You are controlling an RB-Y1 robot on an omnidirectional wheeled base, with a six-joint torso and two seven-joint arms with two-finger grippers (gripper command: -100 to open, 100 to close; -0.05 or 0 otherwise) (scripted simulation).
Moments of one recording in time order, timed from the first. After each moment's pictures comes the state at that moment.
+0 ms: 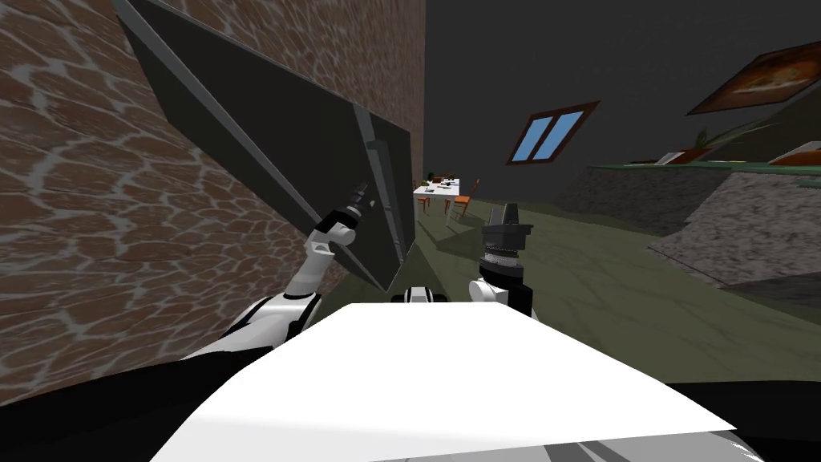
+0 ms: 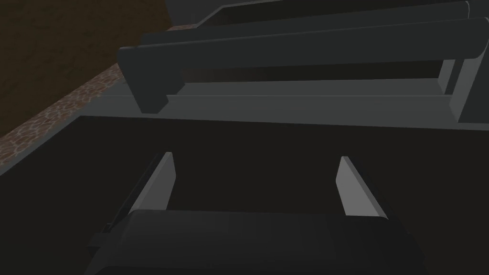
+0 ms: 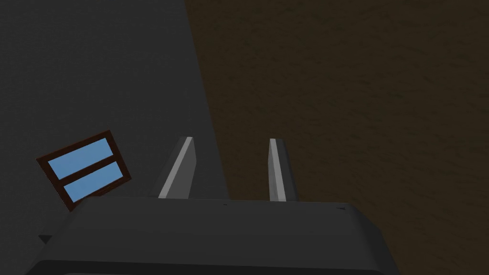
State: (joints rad) left arm -0.34 0.70 -0.03 -1.88 0.53 0.24 0.11; right arm 0.49 0.03 0.07 -2.35 -0.08 -0.53 0.15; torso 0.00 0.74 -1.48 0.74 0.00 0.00
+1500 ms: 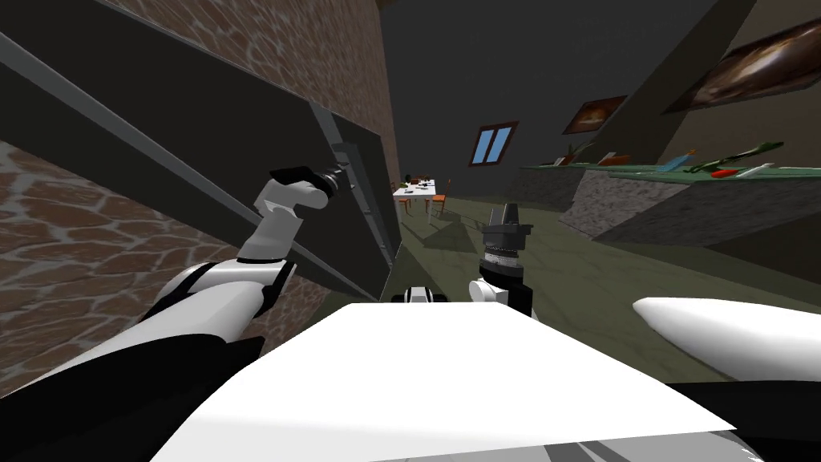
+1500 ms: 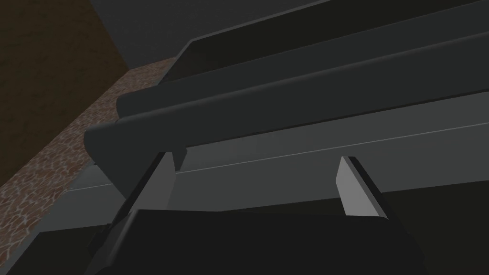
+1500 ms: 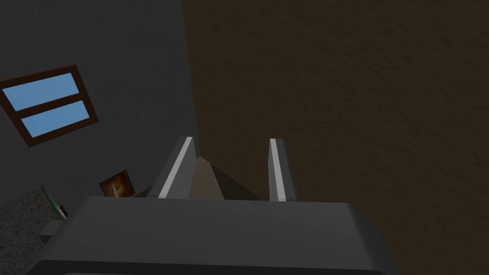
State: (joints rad) left arm -0.73 1.01 -0.06 -1.59 0.73 0.59 0.04; right arm 0.49 0.03 0.07 -2.35 -0.08 -0.53 0.15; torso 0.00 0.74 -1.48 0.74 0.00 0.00
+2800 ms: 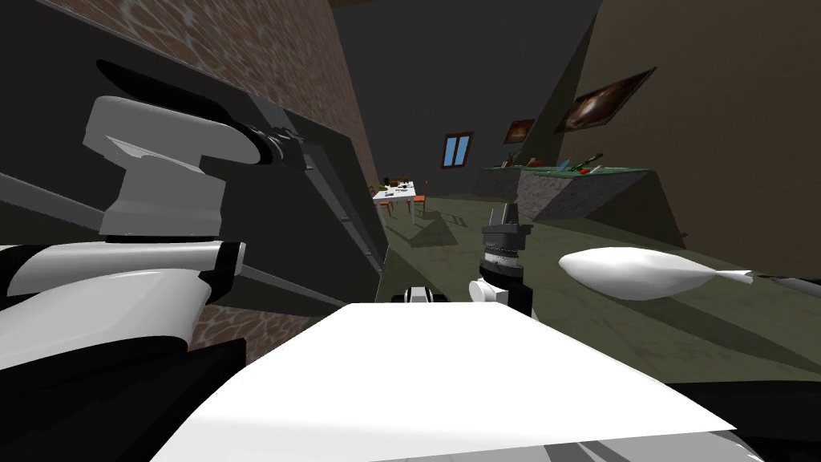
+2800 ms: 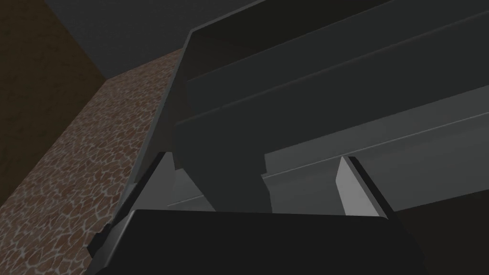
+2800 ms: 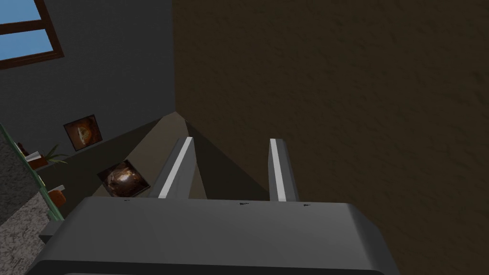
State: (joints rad) left arm -1.00 1.27 -0.07 -1.35 0.86 0.88 -0.09; right arm 0.49 0.03 0.07 -2.35 -0.08 -0.53 0.15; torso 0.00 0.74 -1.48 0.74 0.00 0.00
